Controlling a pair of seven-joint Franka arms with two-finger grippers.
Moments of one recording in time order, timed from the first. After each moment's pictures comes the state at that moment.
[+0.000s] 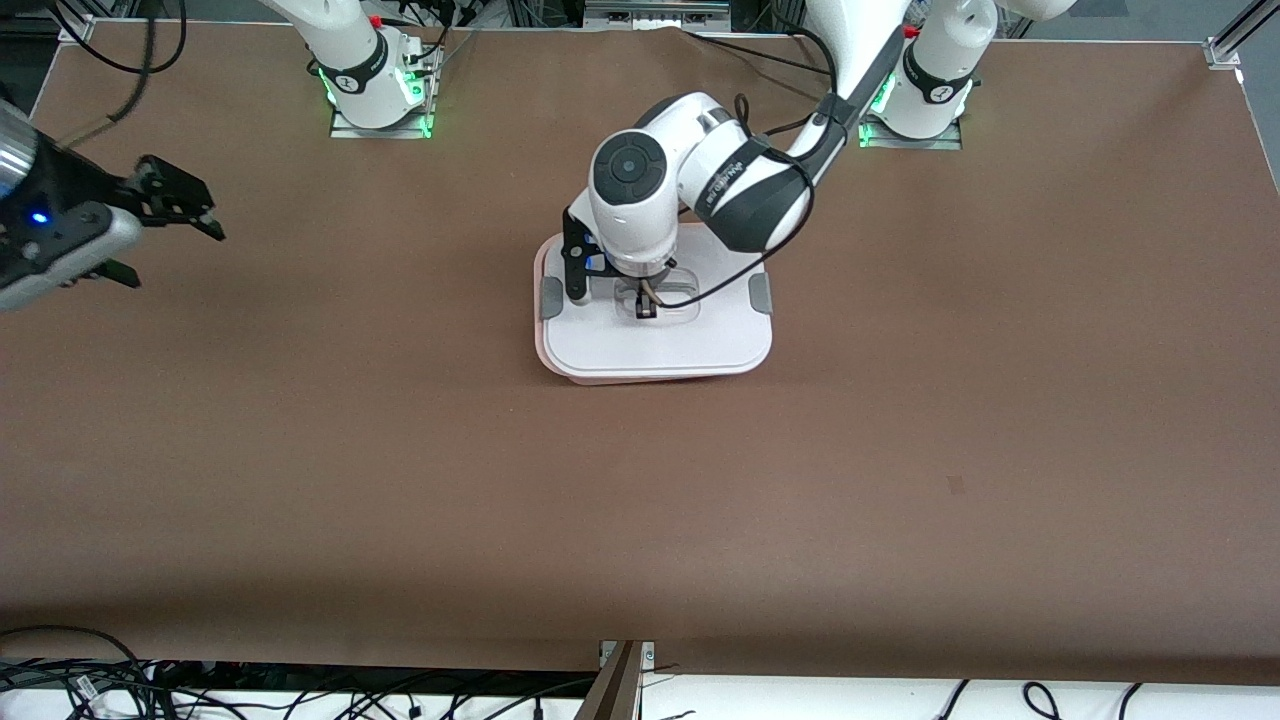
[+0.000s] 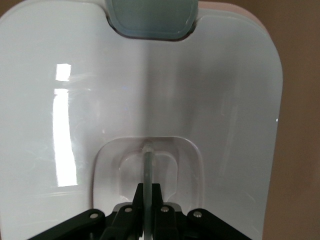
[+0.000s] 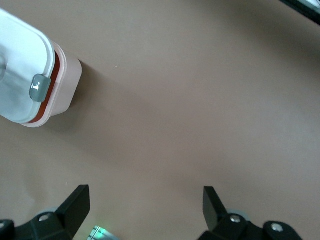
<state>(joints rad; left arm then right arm) -0.74 0.65 -0.09 -1.30 -0.01 1.86 0.66 0.24 0.17 -0.20 -1.28 0.11 1.39 -0.43</state>
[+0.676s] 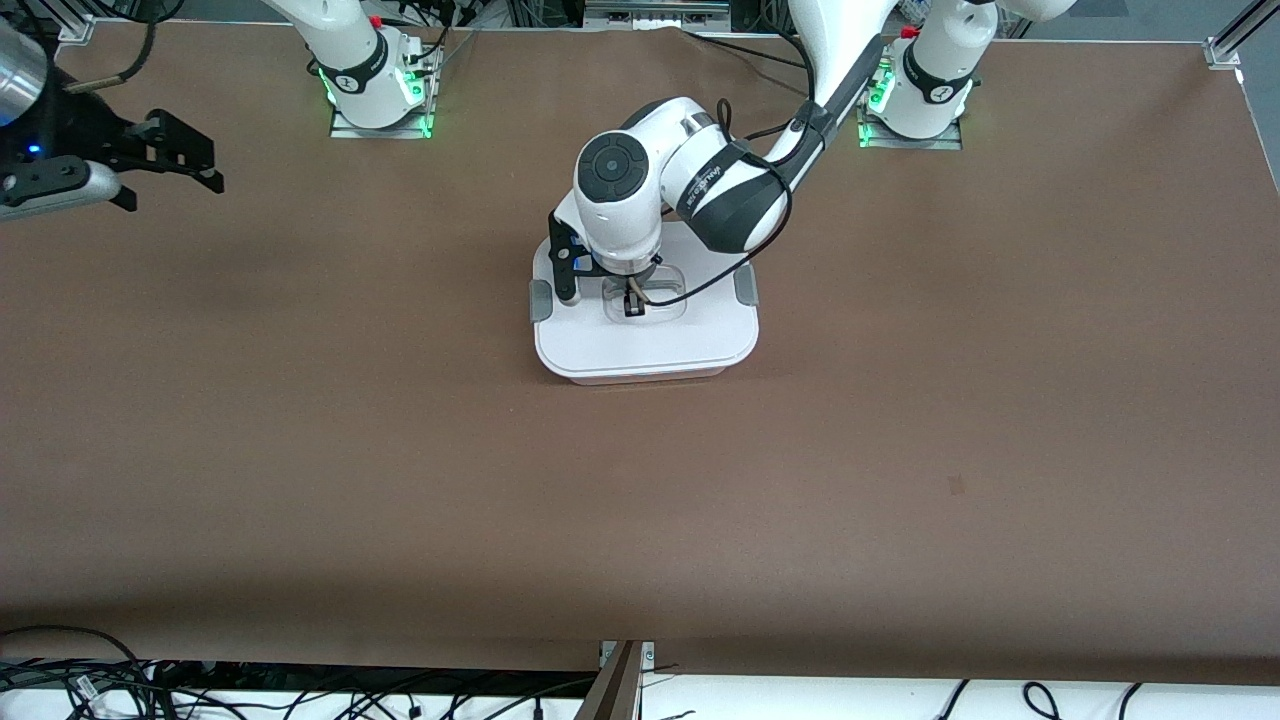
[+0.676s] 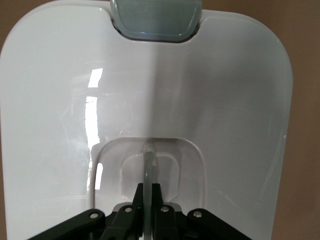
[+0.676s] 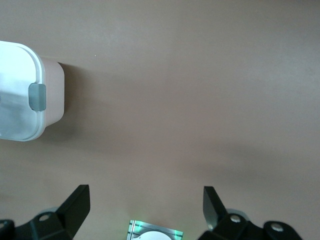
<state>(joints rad) -0.75 0.68 -0.09 -1.30 -0.01 1.90 0.59 0.15 -0.08 -0.06 -1.64 0.05 1.49 -0.11</state>
